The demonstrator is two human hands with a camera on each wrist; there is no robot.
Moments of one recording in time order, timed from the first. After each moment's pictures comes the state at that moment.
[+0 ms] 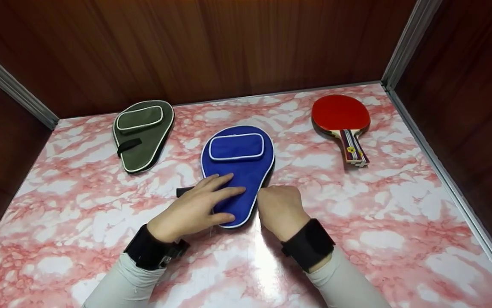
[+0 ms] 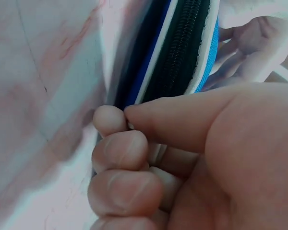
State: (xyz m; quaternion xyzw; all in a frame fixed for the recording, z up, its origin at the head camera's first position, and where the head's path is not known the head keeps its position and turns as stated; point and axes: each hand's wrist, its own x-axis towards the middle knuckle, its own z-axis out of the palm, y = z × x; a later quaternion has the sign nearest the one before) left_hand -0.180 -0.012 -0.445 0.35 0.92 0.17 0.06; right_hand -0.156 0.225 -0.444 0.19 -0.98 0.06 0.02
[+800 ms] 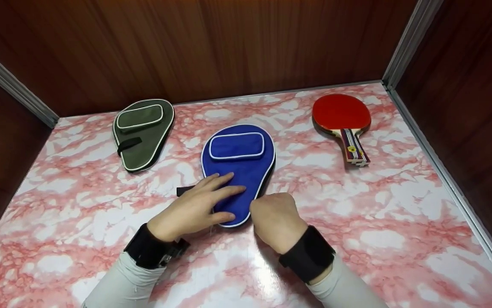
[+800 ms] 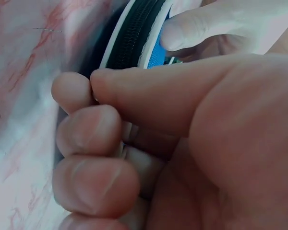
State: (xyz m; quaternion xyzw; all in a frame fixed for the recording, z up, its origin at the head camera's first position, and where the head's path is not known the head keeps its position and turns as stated) left_hand -0.180 -0.013 -0.446 0.35 0.92 0.17 0.06; right_hand -0.135 0.216 -0.432 0.25 -0.97 0.03 -0.01
